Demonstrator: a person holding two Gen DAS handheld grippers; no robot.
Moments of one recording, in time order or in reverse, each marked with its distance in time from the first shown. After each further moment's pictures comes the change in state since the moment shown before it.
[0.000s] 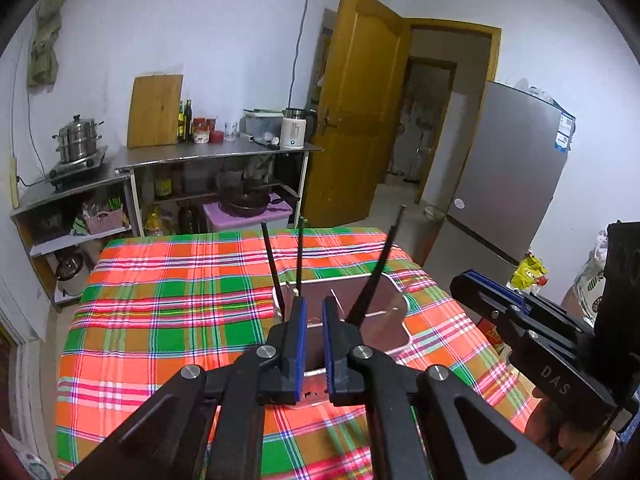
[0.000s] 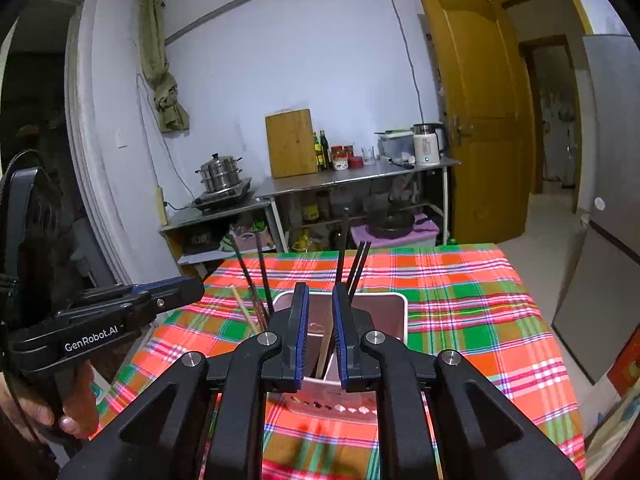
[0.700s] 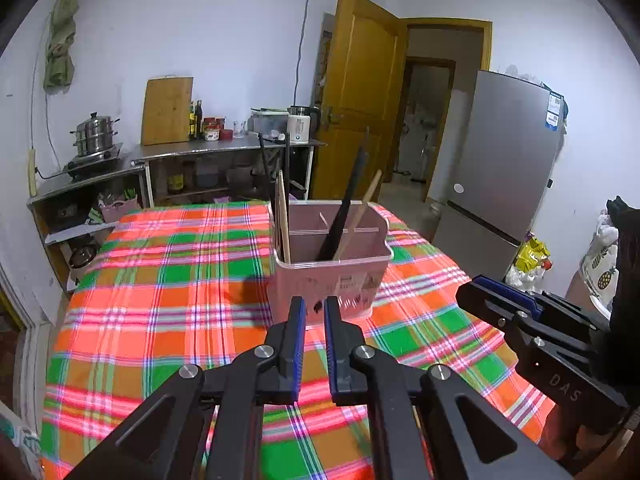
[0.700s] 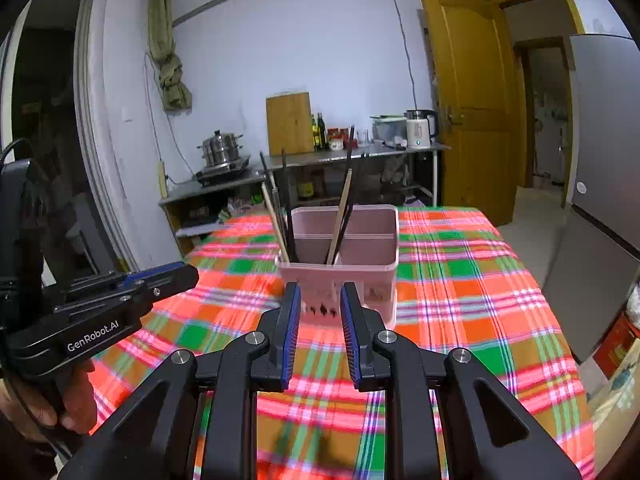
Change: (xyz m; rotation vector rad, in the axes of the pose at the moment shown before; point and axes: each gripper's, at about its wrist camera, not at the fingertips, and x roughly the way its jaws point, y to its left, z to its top) left arm -0.049 -0.027 -0.110 0.012 -0.021 0.046; right arm -0.065 0.019 -0.087 -0.030 0.053 -0.036
